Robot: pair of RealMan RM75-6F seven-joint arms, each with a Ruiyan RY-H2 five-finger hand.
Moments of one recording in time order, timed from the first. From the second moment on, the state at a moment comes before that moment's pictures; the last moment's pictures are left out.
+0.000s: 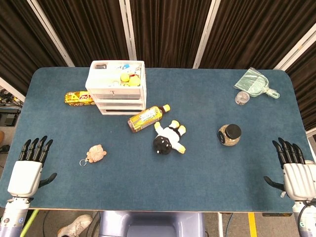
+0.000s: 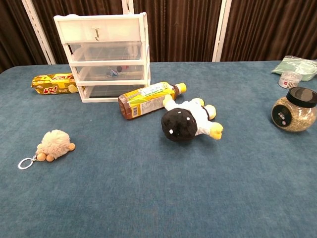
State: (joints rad) left arm -0.10 -1.28 -0.02 -1.66 1.58 1.53 0.39; right arm 0.07 -1.13 0.07 -1.61 -1.51 1.50 -0.03
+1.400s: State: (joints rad) left arm -0.19 -1.26 -0.06 -1.71 1.40 1.30 0.53; right arm 0.07 -1.13 0.06 -1.62 -1.51 1.49 -0.03
